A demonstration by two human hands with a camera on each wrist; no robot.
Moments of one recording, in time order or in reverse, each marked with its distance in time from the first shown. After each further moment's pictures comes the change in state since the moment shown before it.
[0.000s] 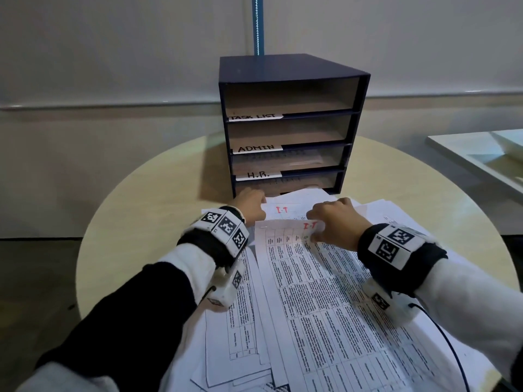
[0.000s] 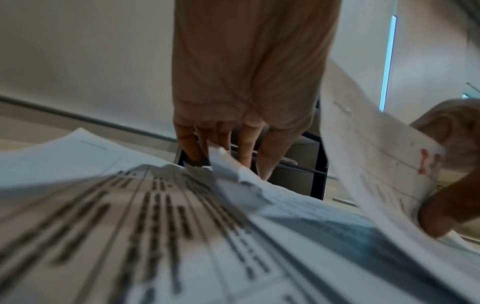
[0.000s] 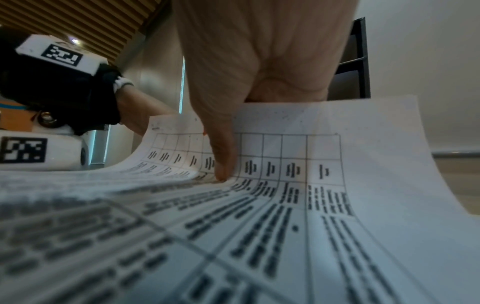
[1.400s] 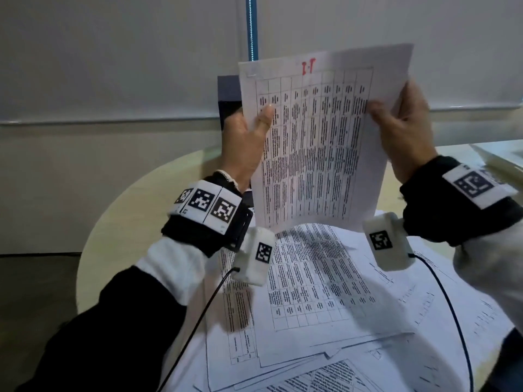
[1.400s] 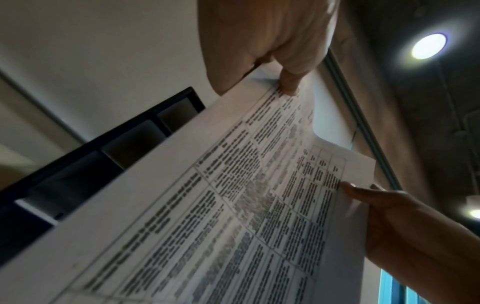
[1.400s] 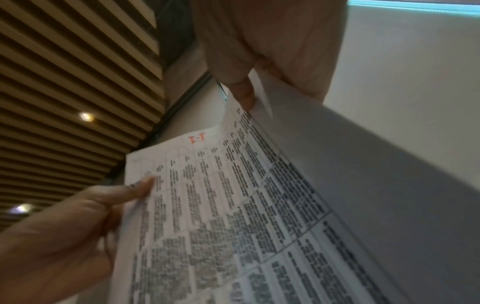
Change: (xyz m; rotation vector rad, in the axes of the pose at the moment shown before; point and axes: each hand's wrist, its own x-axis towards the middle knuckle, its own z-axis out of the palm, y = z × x) left_hand -0.059 0.061 -0.091 -1.147 0.668 0.448; right_hand -0.010 0.027 -0.122 1.158 1.020 -0.027
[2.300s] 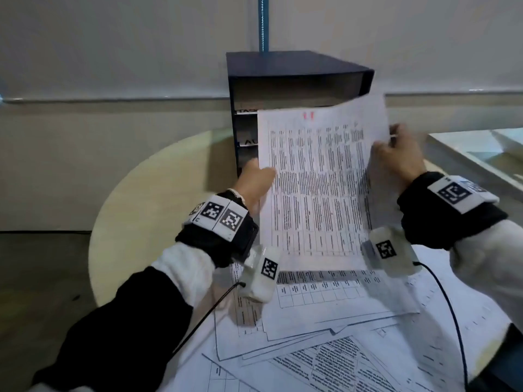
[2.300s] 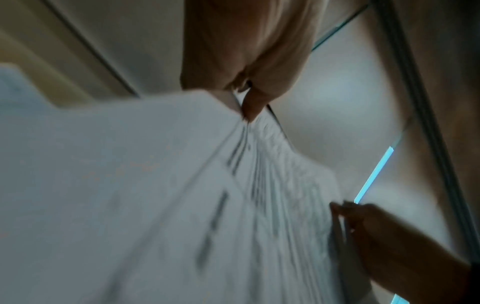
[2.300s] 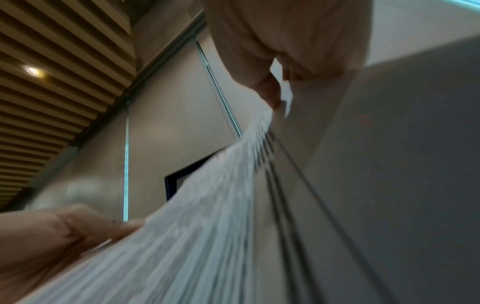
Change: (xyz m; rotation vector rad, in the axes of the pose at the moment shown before) left_hand -0.030 -0.075 -0.009 0.085 -0.111 -0.651; right_hand -0.021 0.070 -0.008 -0.518 -0.010 0.358
